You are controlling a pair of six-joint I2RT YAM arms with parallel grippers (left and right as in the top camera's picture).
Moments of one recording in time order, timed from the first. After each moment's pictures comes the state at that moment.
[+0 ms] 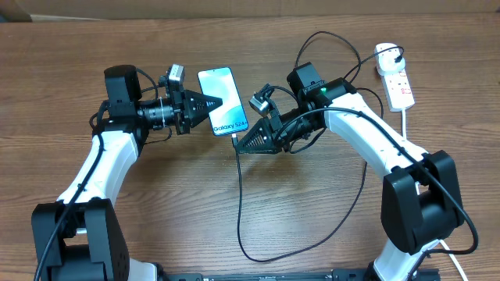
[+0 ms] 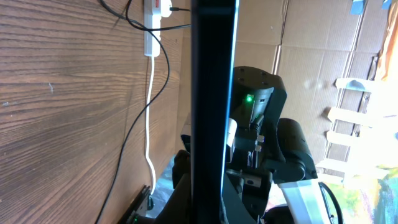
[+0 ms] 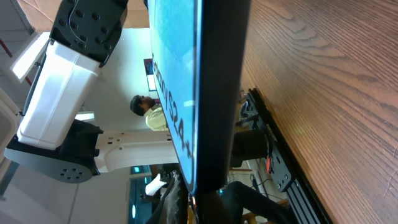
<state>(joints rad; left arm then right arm) 0.05 1.64 1.01 -0.06 1.34 -0.94 0.42 1.89 1.43 -0.97 -1.40 0.12</state>
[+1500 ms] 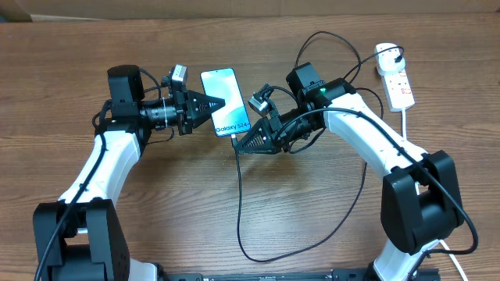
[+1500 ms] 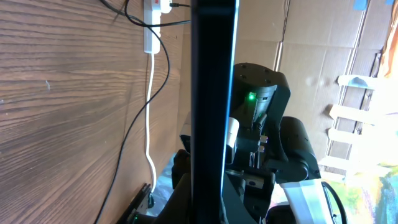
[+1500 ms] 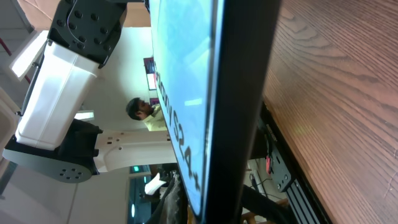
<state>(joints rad) 0.03 1.64 1.01 -0.06 1.33 -0.94 0.42 1.89 1.43 -0.97 -1.40 0.12</state>
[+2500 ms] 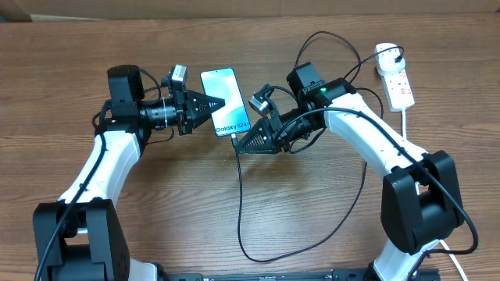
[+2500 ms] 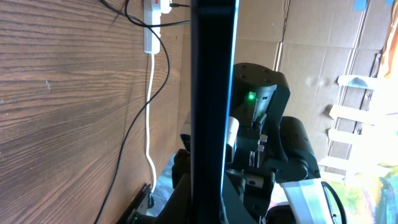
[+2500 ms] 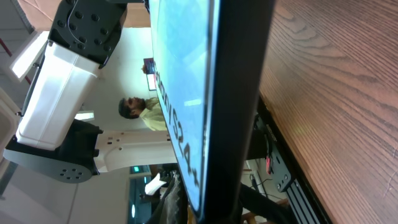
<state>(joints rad) 0.03 1.64 1.01 -0.06 1.33 -0.94 0.42 1.89 1.43 -0.97 -1.40 0.12</state>
